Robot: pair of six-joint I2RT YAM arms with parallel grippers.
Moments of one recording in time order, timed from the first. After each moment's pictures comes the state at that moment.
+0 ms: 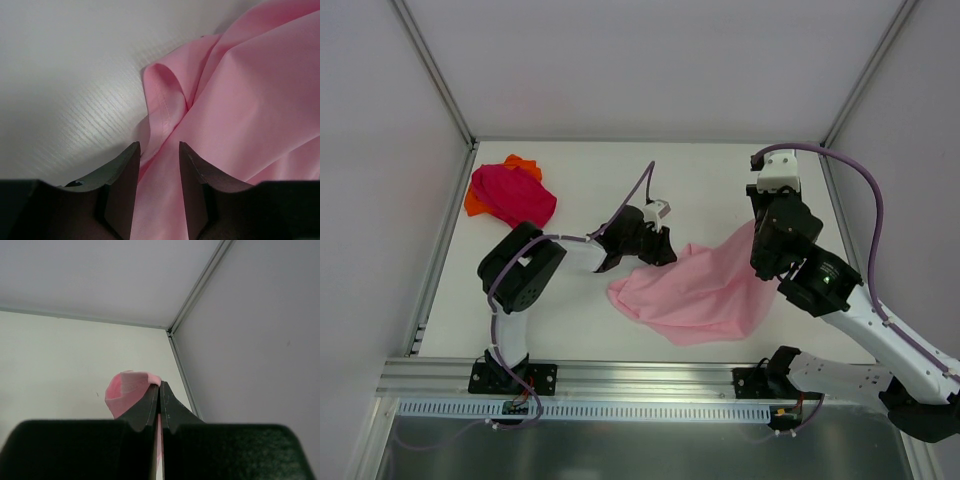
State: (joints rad) left arm -0.71 1.94 0.99 0.40 0.36 -0.37; right arm 0.92 0.95 1.21 -0.29 1.16 -0.35
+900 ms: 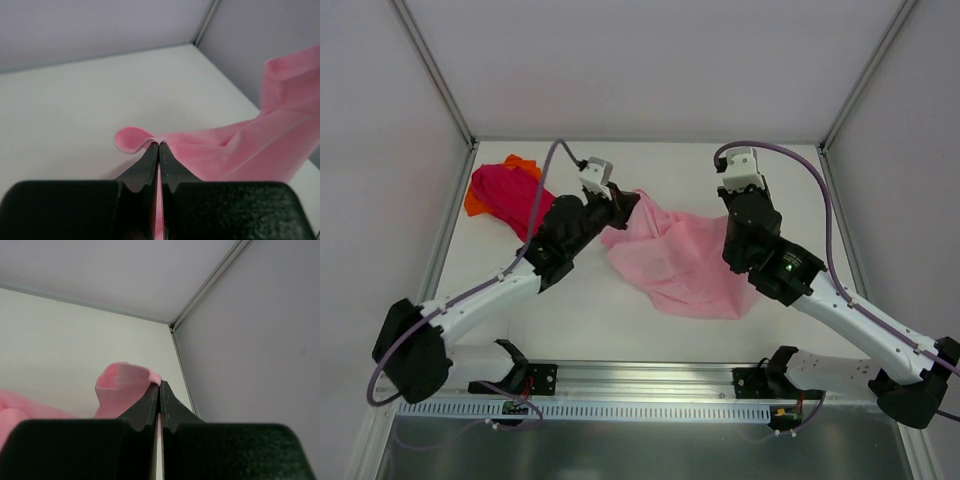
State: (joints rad) left arm -0.71 1.30 0.85 0.35 -0.04 -0.31; right arm 0.92 1.06 1.15 -0.20 1.16 -0.38
